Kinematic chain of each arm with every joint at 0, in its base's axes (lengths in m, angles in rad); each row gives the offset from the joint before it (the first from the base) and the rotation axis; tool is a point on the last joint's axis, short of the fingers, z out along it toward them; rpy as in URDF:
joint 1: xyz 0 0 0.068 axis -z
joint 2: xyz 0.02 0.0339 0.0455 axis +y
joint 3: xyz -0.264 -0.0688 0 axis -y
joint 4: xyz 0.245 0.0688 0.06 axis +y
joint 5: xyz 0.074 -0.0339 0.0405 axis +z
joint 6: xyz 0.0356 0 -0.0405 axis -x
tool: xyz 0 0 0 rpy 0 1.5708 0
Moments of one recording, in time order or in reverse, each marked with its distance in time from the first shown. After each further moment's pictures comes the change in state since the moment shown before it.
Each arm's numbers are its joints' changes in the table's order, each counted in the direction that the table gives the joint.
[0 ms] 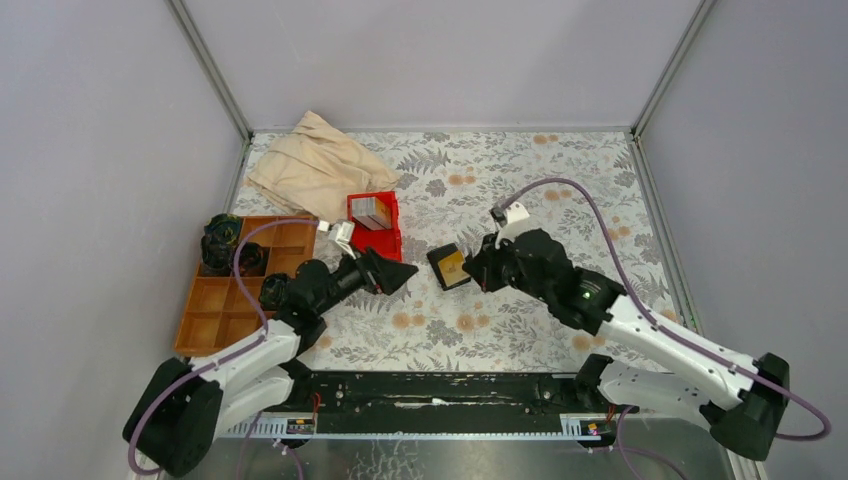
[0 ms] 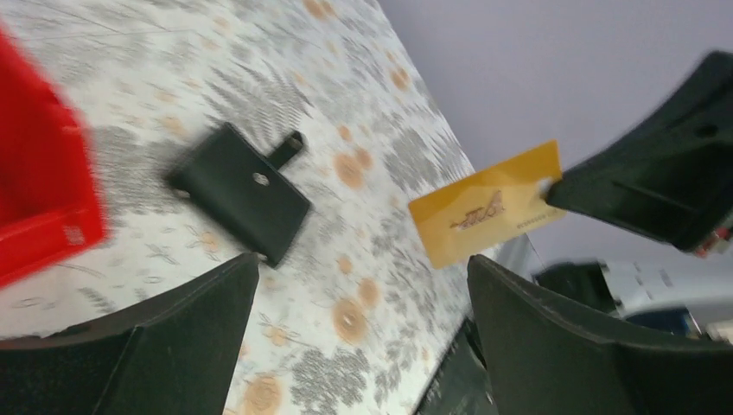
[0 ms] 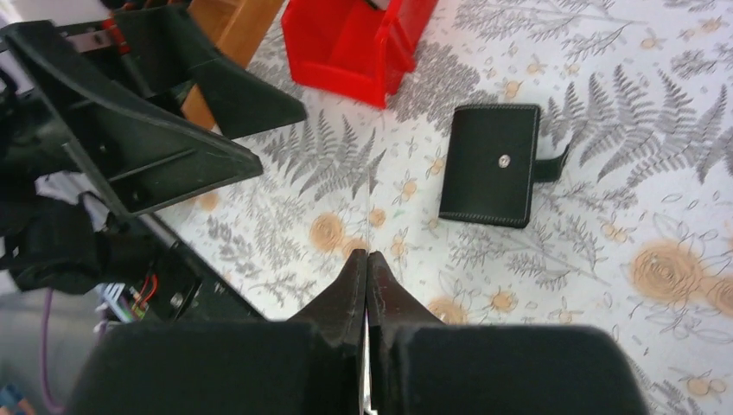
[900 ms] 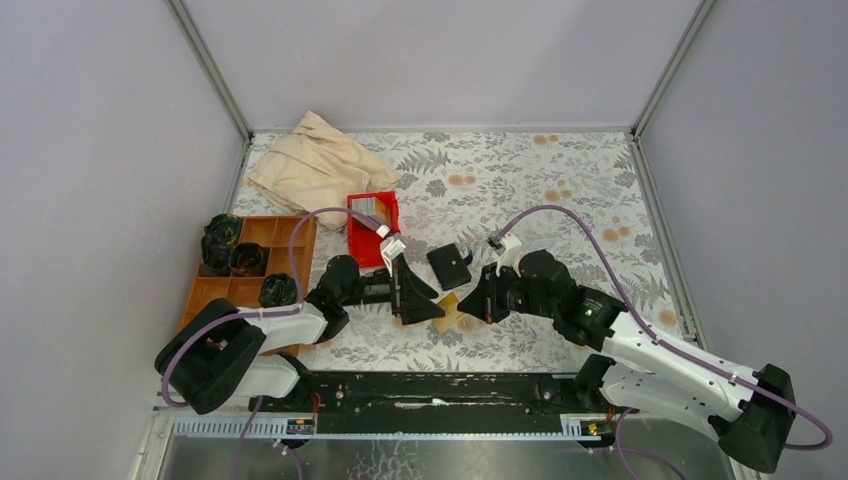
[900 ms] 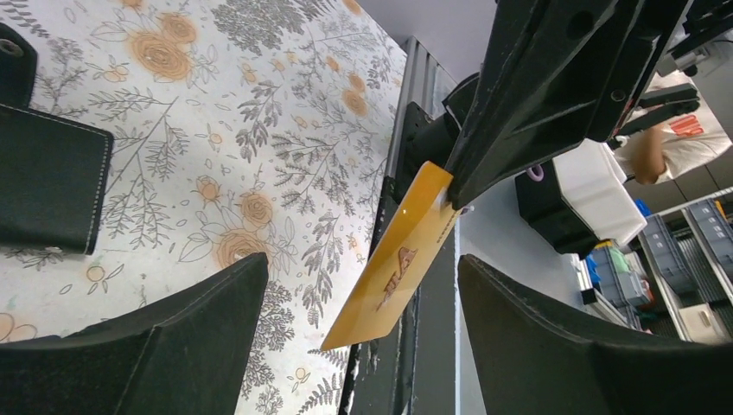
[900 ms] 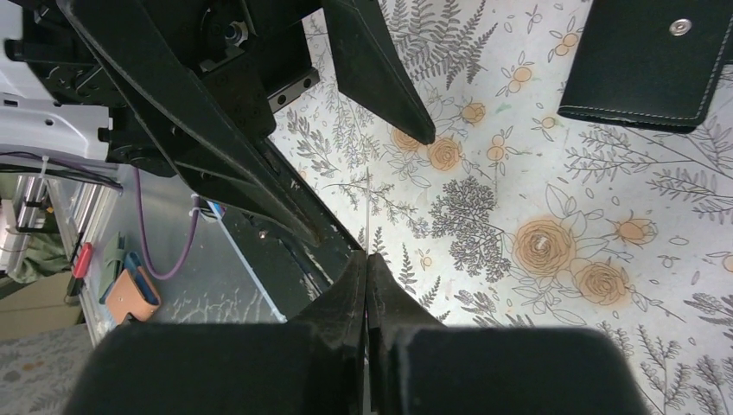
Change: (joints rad) left arm 0.153 0.366 0.078 -0.288 -0.458 -0.096; right arm 0.000 -0.160 -0.224 -0.047 0.317 -0.135
